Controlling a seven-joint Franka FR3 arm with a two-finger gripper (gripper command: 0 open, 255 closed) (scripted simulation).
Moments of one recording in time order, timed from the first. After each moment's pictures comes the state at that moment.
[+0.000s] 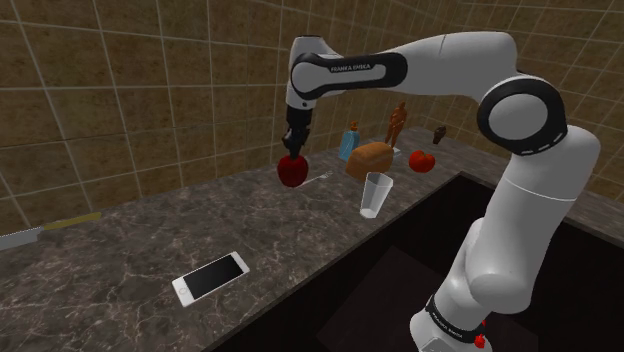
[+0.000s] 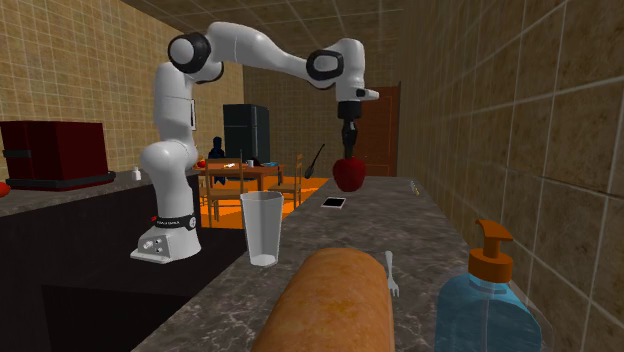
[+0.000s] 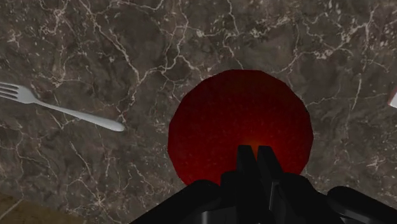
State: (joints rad) arm 0.17 0.09 -0.10 -1.76 0.00 1.85 -0.12
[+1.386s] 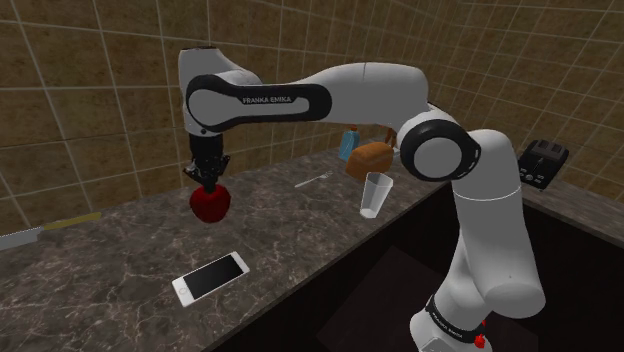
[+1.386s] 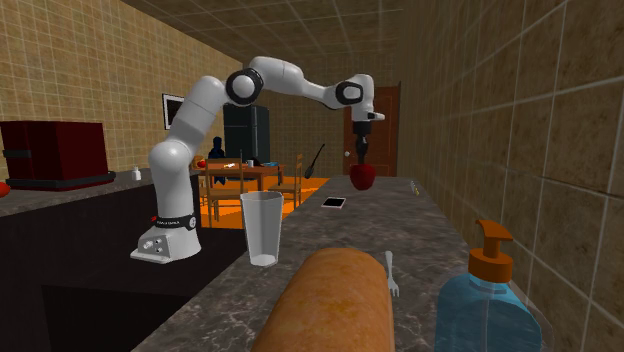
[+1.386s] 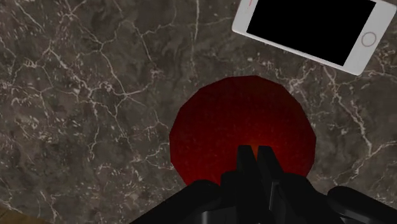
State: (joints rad) arm 0.42 0.54 0.04 -1.23 -0.03 1.77 0.27
